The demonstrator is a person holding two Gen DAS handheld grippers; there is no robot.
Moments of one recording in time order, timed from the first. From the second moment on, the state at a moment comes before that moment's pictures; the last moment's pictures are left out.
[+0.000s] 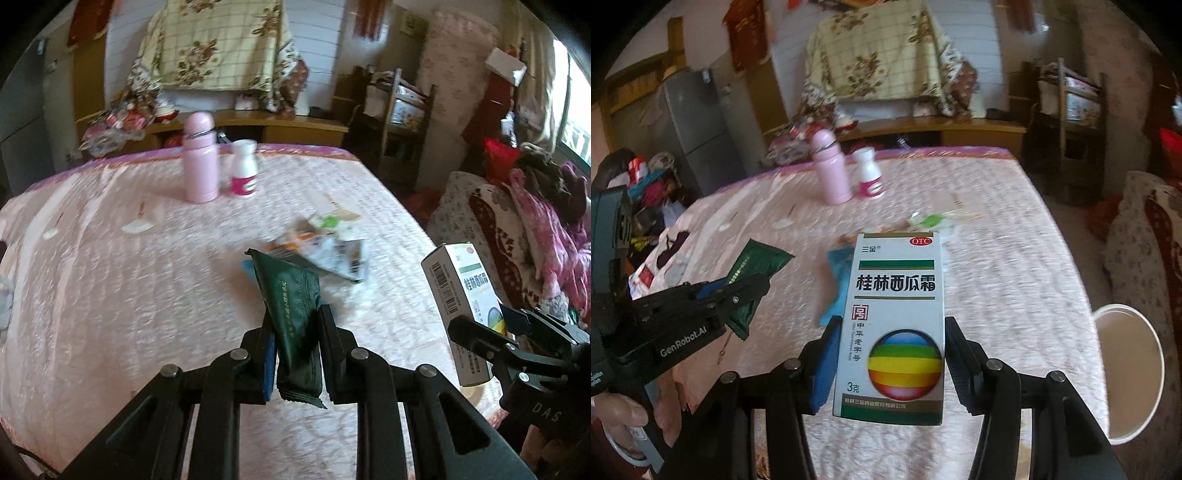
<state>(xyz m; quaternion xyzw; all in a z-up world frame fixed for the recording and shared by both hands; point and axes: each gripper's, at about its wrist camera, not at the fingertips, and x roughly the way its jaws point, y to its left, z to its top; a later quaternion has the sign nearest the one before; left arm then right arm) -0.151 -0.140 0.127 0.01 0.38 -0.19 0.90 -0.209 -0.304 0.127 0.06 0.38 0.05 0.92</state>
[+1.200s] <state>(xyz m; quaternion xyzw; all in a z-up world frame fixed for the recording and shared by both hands) -0.163 -0.380 0.108 0.06 0.41 -0.36 0.83 -0.289 -0.541 0.116 0.17 0.36 -0.18 0.90</state>
